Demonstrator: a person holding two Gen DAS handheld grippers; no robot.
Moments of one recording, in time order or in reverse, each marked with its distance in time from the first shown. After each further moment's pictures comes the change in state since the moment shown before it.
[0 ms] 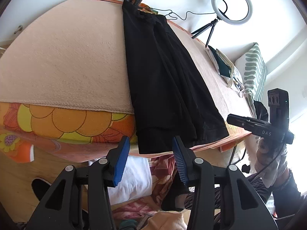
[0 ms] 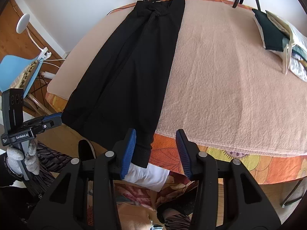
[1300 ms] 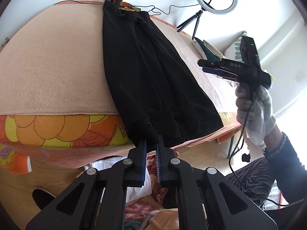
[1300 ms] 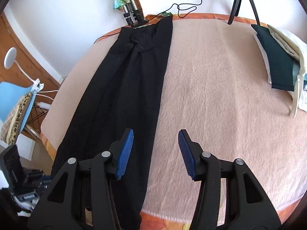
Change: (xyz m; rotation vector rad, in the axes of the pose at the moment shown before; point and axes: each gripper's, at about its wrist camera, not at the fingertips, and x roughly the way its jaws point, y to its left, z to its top) left arm 0.005 -0.021 0.000 0.110 0.014 -0.034; right arm 0.026 -0.037 0.097 0.084 -0.135 -0.012
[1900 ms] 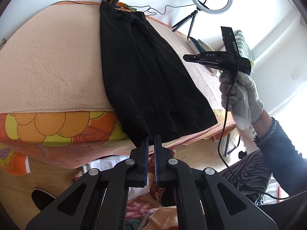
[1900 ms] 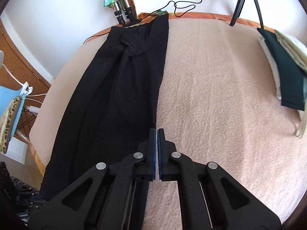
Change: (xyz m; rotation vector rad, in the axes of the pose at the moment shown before) left arm -0.010 0.004 -0.008 0.019 0.009 -0.043; right arm 0.020 -0.001 0.023 -0.020 0.001 -0.066
